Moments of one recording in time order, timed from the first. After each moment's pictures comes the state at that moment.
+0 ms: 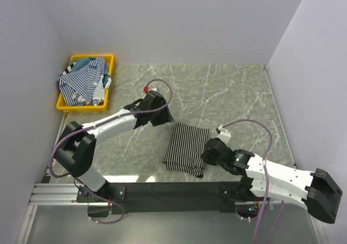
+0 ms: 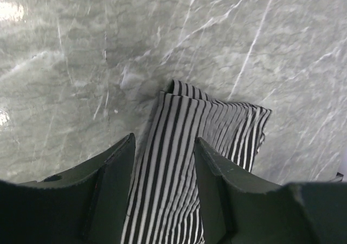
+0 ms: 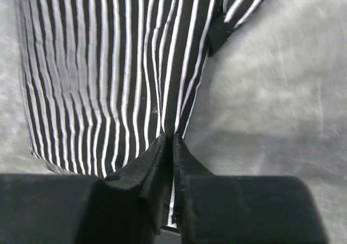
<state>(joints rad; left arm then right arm) -0.67 1.59 1.07 -0.29 -0.03 -0.88 0.94 0.90 0.40 -0.41 0.36 1.07</state>
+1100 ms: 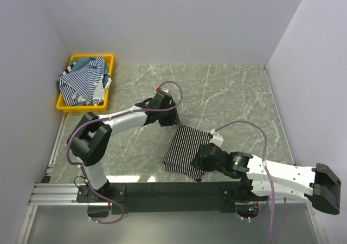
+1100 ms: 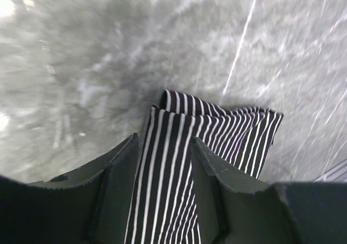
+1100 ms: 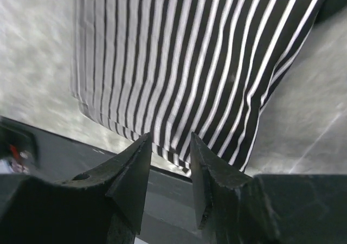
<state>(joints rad) -0.70 1.76 1.15 -0.24 0.07 -0.79 1.10 0.87 0.44 -0.46 0.28 1.17</state>
